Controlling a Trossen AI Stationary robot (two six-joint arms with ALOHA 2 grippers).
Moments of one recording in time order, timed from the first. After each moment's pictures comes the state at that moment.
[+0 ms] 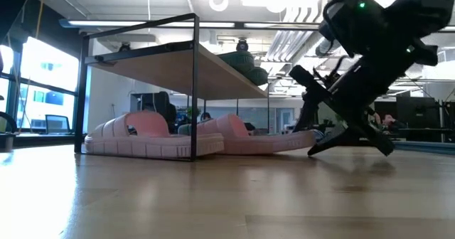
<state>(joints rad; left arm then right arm) -0.06 2.05 2.10 -0.68 0.33 0.68 0.20 1.63 0.57 0.17 0.50 1.76</state>
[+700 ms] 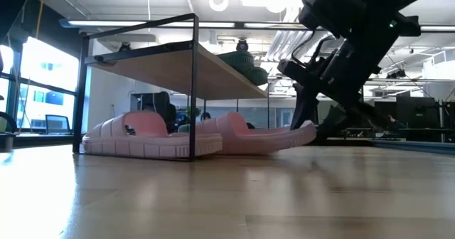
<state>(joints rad) -0.06 2.05 2.10 -0.72 0.33 0.68 0.20 1.63 0.77 -0.23 0.46 1.54</state>
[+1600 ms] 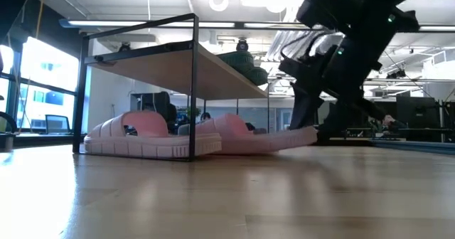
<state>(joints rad) -0.06 2.05 2.10 -0.74 0.32 0.68 0.20 1.63 0.80 -0.29 0.41 1.29</state>
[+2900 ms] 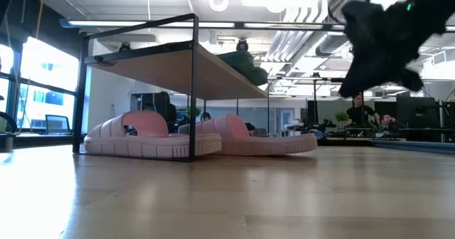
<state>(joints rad) -0.07 1.84 2.10 -1.12 0.30 0.69 0.39 1.21 0.61 -0.36 0.53 1.25</state>
